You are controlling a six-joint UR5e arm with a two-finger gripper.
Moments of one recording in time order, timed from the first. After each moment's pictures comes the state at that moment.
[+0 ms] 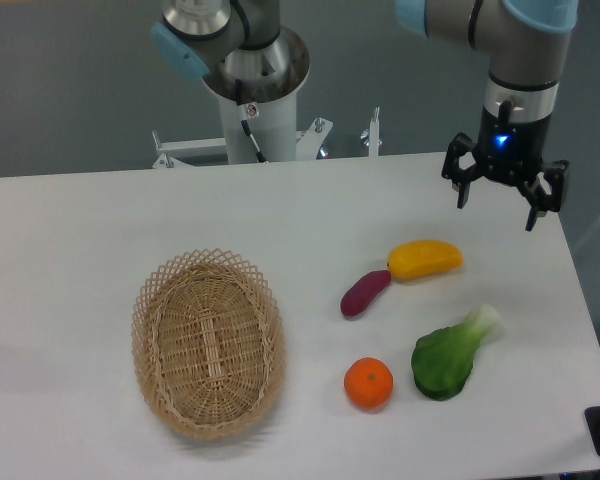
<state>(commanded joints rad) 2.83 -1.76 -1.61 -1.07 1.39 1.42</state>
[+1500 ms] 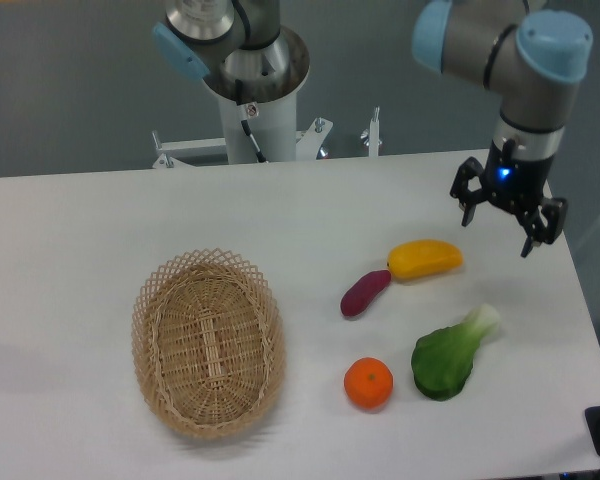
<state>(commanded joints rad) 2.83 -1.97 -1.58 -1.01 1.40 1.61</state>
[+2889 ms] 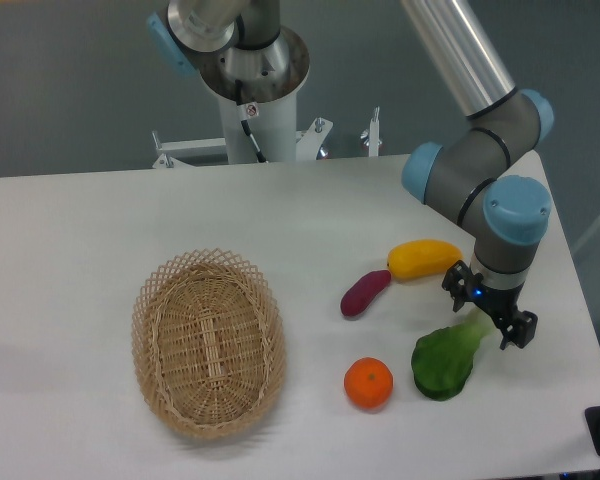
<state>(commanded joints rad) 2.71 -2.19 -1.55 -0.79 1.56 1.60</state>
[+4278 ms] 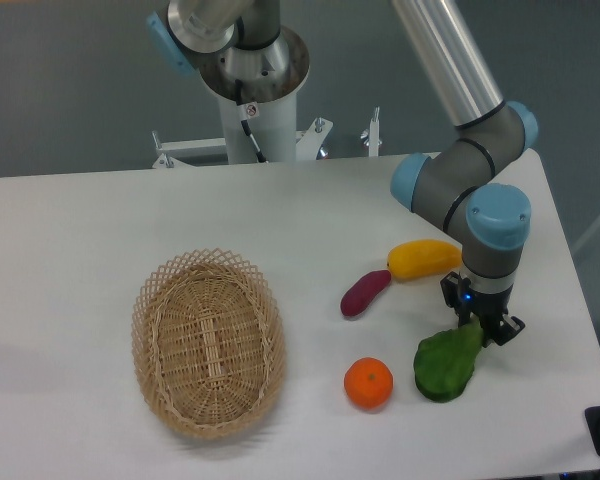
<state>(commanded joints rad) 2.71 -2.20 -1.59 -0.69 1.56 1.59</state>
